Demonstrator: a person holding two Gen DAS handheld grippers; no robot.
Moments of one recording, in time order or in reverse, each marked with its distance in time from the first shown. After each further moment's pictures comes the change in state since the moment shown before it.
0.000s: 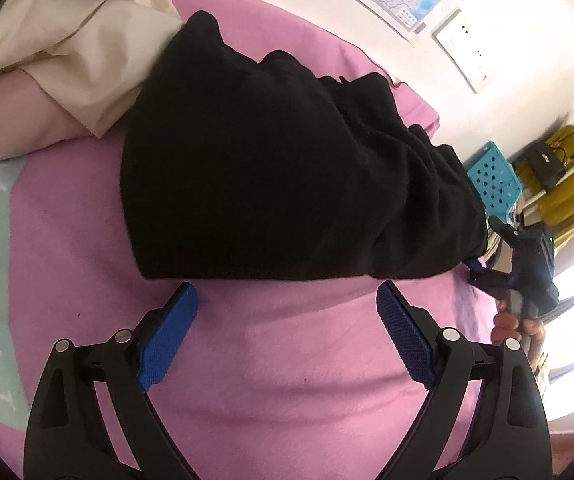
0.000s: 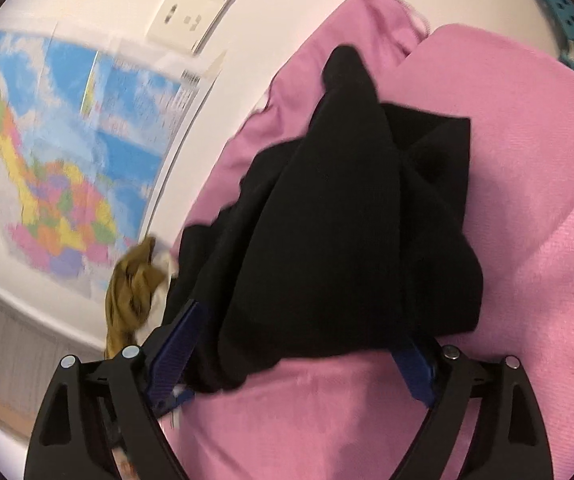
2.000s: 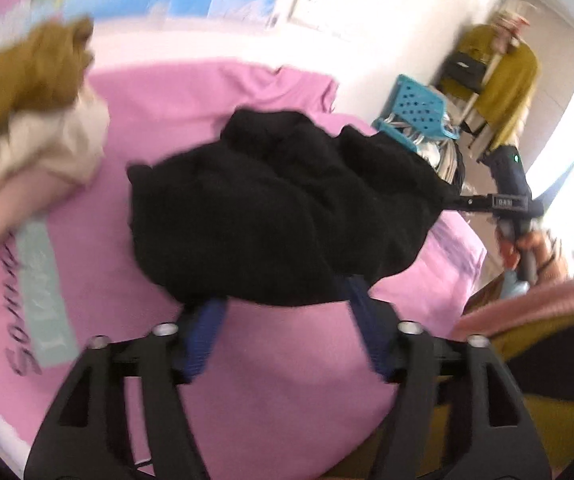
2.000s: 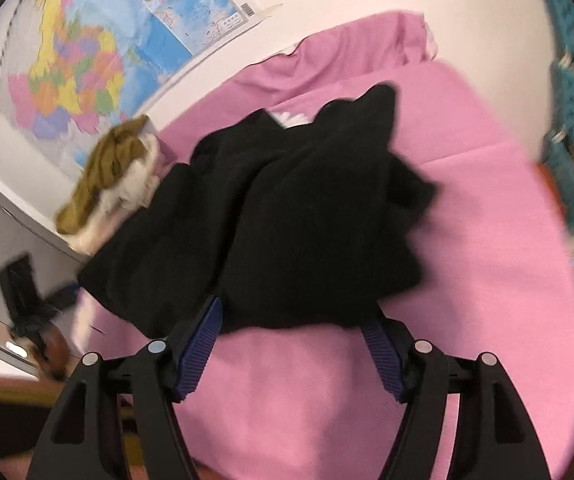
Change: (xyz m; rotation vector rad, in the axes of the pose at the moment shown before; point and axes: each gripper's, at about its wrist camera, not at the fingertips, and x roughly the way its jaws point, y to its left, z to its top) left arm -0.107 -0.056 -0.077 0.446 -0.068 -0.031; right arm -0.124 0.024 -0.071 -0.408 0.207 -0.277
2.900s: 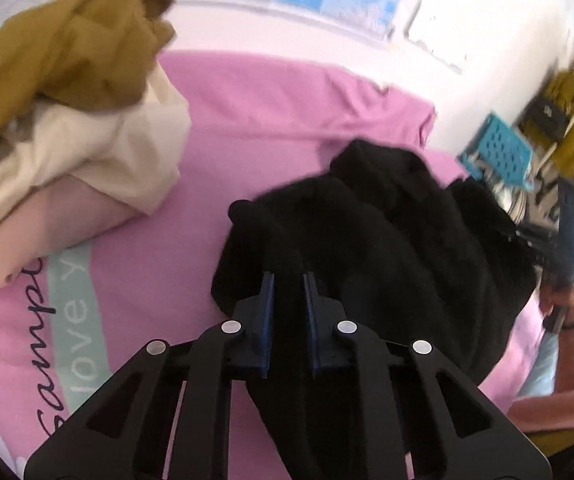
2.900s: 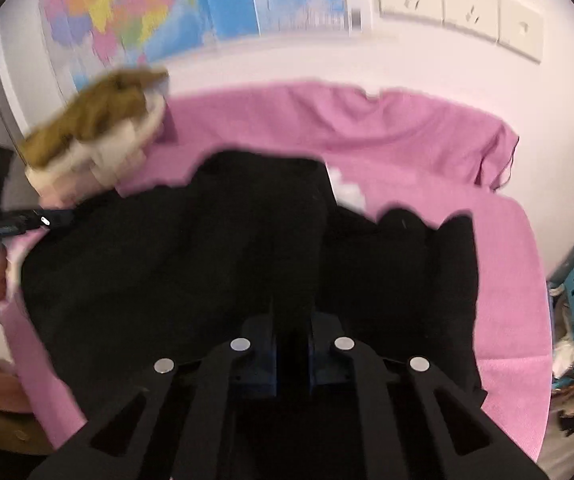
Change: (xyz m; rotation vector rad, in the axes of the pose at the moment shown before) left arm 0.053 0.078 0.060 -0.216 -0.002 0.166; right arm 0.085 0.082 0.077 -0.396 -0.067 -0.116
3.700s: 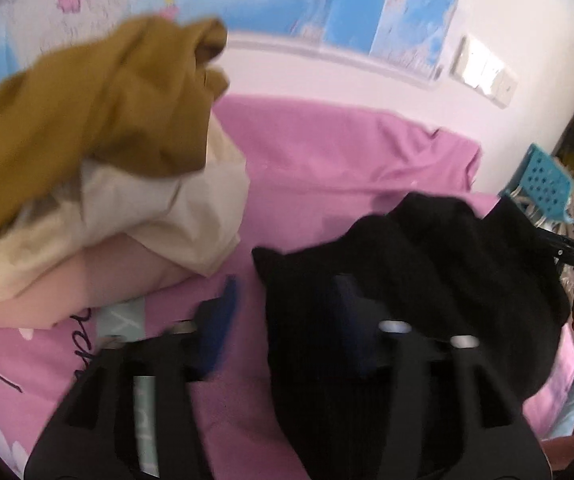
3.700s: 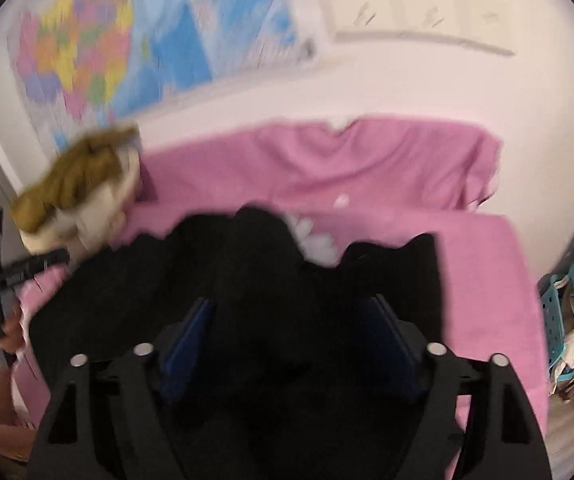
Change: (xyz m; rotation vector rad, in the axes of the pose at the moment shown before) left arm -0.006 0.008 0.022 -0.011 -0.116 0.180; right arm -0.003 -0.047 0.027 0.147 -0.087 -0.018
